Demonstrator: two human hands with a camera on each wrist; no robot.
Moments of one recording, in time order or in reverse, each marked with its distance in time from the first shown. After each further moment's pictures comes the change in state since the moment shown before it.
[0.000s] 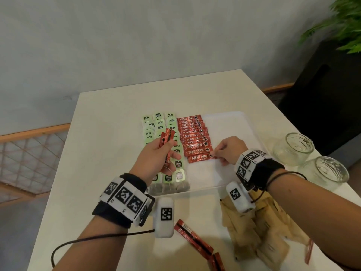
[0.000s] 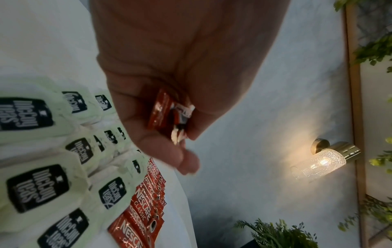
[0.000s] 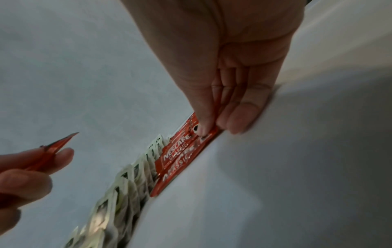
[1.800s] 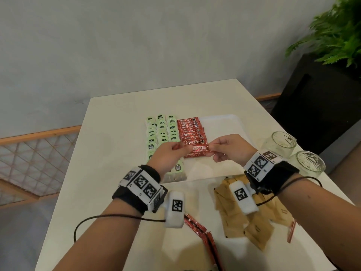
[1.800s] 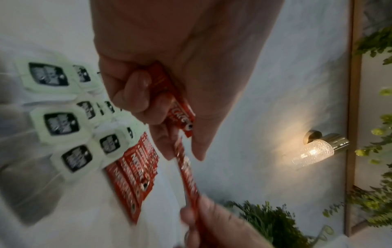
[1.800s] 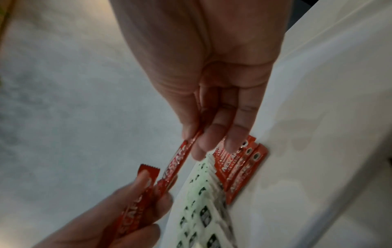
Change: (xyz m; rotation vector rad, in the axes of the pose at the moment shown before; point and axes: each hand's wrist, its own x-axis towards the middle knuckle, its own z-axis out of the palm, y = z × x) left_hand -0.029 -0.001 0.027 0.286 -0.048 0.089; right_hand -0.070 -0.007 -0.027 0.406 -0.224 -0.210
